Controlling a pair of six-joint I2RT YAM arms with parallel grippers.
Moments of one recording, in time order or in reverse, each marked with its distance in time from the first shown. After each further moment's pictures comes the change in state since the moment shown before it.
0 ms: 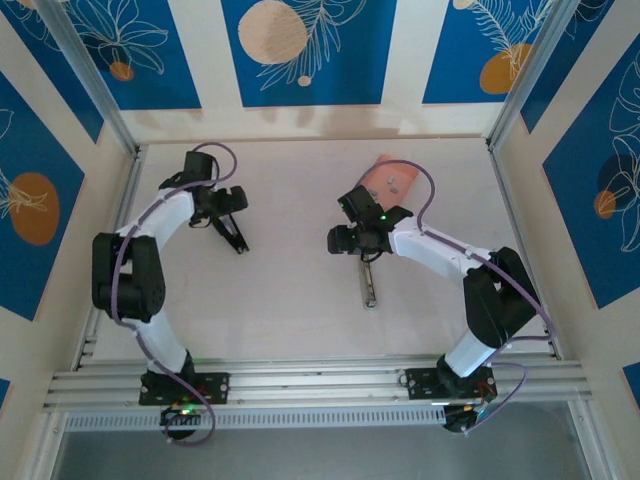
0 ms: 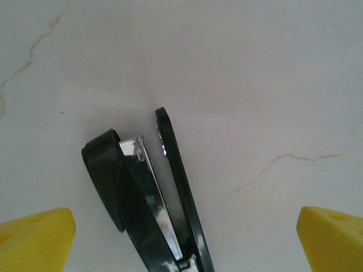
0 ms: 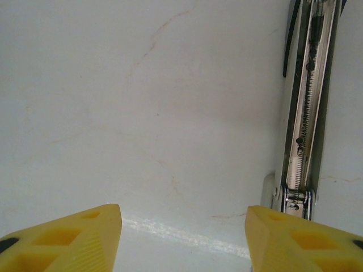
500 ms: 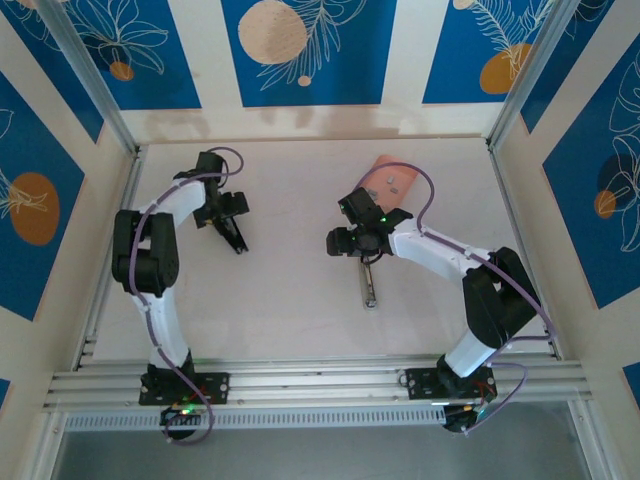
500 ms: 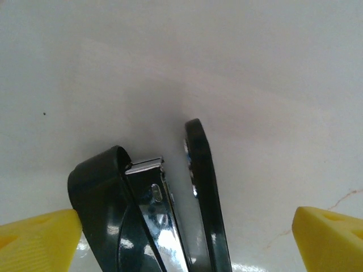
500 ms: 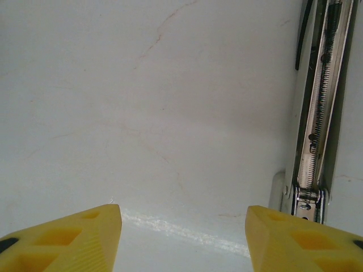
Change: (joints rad) left arm 0.000 0.213 0.143 -0.087 -0.057 -0.031; right arm 0.000 -0.002 -0.019 0.024 -0.026 0.000
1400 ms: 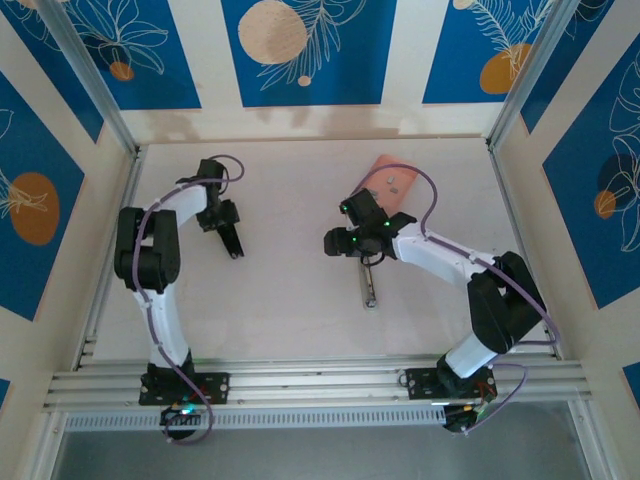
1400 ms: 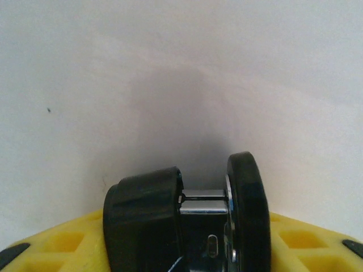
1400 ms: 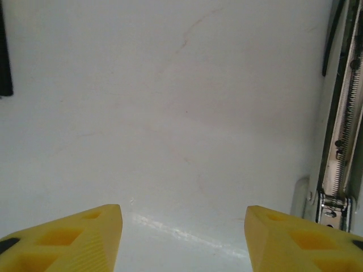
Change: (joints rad) left arm -0.003 0.012 -0.061 0.044 -0.016 0.025; right arm -0.001 -0.046 -0.056 0.093 -0.062 0.001
